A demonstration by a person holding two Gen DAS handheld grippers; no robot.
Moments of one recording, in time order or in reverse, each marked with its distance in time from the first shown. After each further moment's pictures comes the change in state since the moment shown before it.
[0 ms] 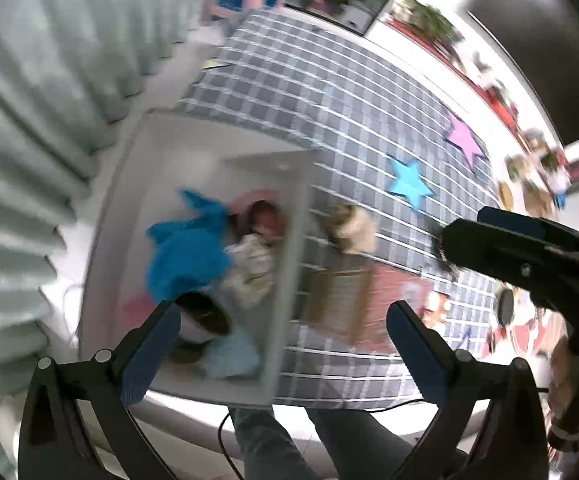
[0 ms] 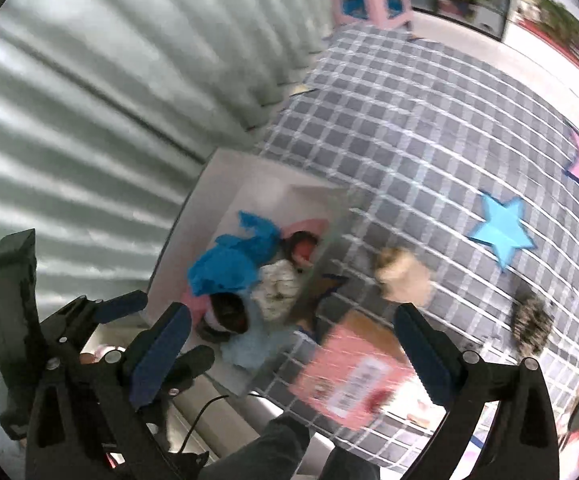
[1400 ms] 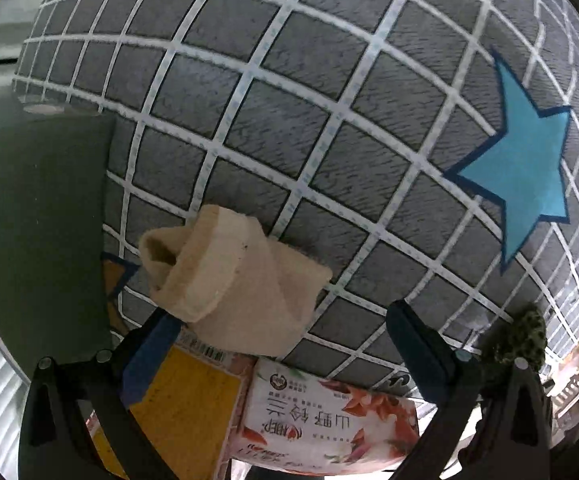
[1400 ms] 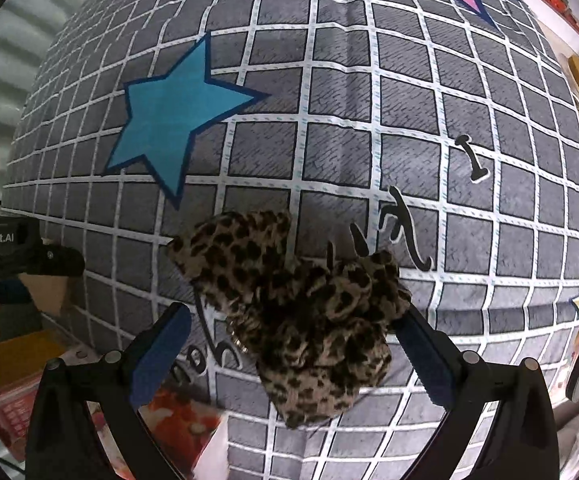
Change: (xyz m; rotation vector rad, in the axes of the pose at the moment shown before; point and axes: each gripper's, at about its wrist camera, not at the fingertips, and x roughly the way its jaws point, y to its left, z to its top) left arm 0.291 -0.125 0.083 -0.287 0.545 0.363; right arm 0.125 -0.315 -0.063 0.331 0.131 -0.244
